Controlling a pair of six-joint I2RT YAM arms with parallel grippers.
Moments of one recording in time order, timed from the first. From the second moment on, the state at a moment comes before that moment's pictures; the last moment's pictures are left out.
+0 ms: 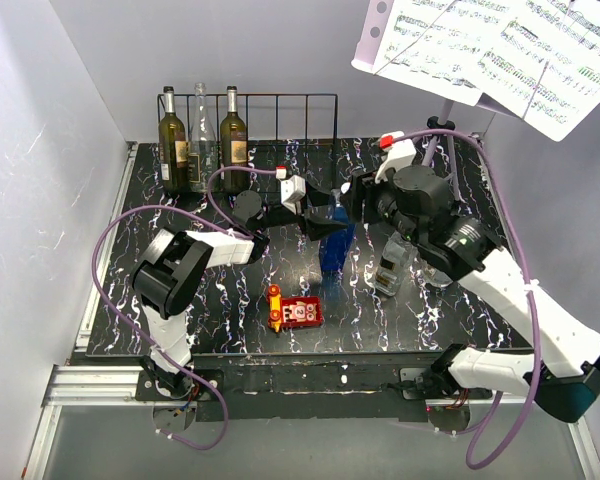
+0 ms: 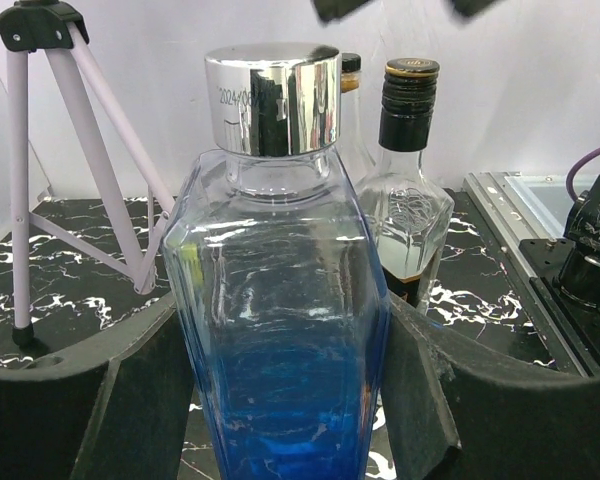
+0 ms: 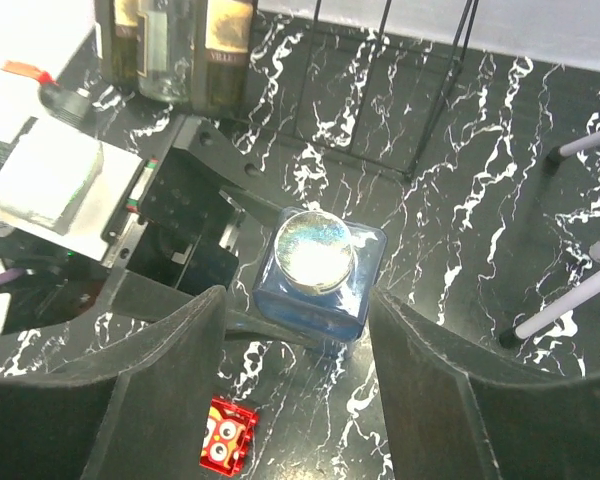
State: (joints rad) left arm -0.58 1.89 1.00 1.32 0.93 -0.27; right arm 0.78 1.12 1.32 -0.50 0.25 0.26
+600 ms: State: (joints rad) left arm -0.58 1.88 0.95 1.37 0.88 -0.25; right arm 0.78 1.27 1.33 -0.47 0.32 0.21
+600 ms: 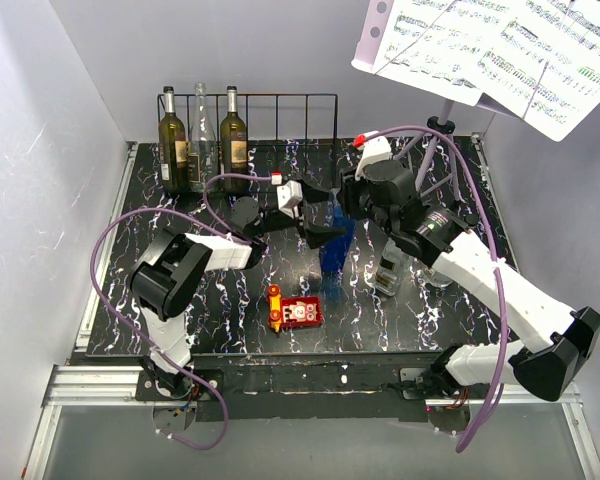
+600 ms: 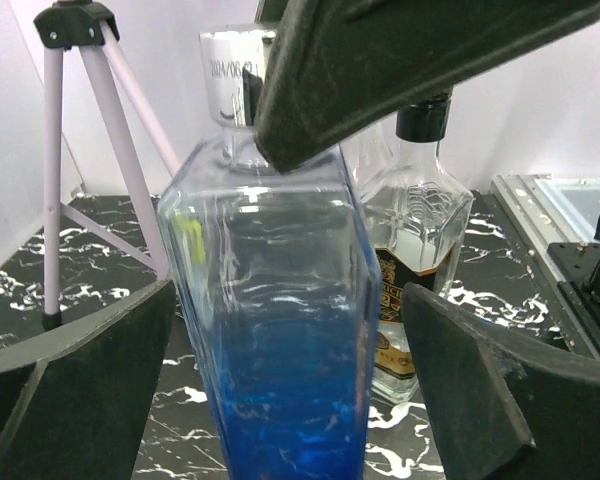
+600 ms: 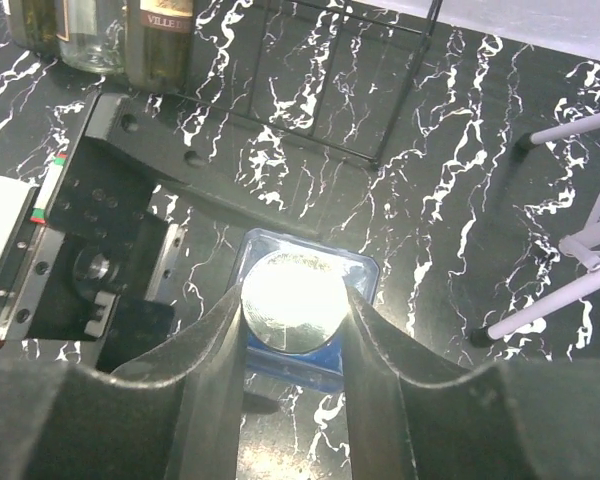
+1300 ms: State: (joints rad) left arm -0.57 1.59 0.78 1.19 0.55 0.00; right arm 0.52 1.17 1.25 -0.48 0.34 0.13
